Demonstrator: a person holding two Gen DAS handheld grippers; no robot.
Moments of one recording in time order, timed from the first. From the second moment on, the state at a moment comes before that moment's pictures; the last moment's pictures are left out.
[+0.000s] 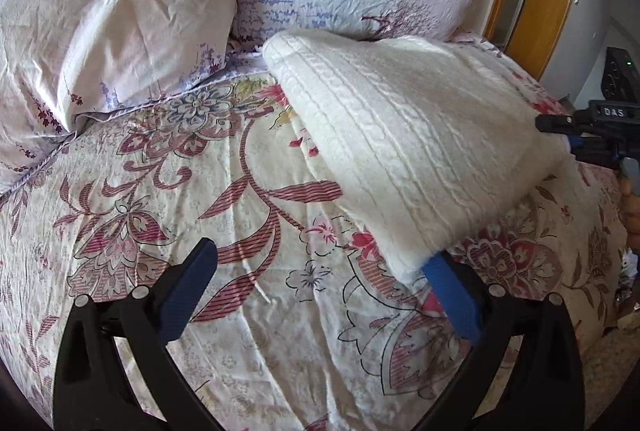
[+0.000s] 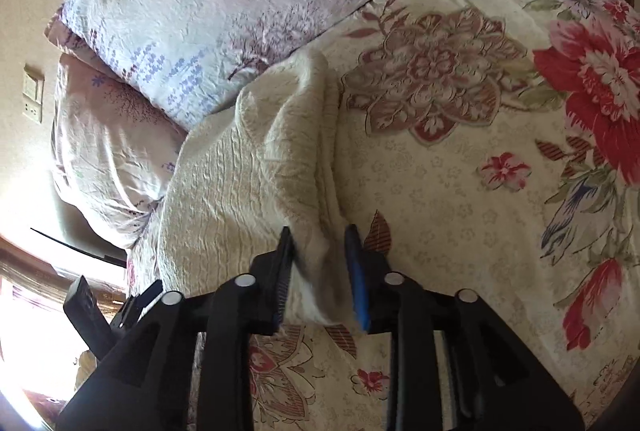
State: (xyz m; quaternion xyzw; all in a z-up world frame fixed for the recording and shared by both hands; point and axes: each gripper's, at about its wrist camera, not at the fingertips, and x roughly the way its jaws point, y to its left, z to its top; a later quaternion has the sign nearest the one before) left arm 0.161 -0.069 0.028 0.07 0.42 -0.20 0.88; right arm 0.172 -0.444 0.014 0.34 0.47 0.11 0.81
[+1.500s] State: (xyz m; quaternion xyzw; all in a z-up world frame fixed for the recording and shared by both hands) left arm 0.308 -0.117 0.006 -0.08 0.52 -0.25 0.81; right arm 0.269 -0.439 -0.019 0.45 0.54 0.23 0.67
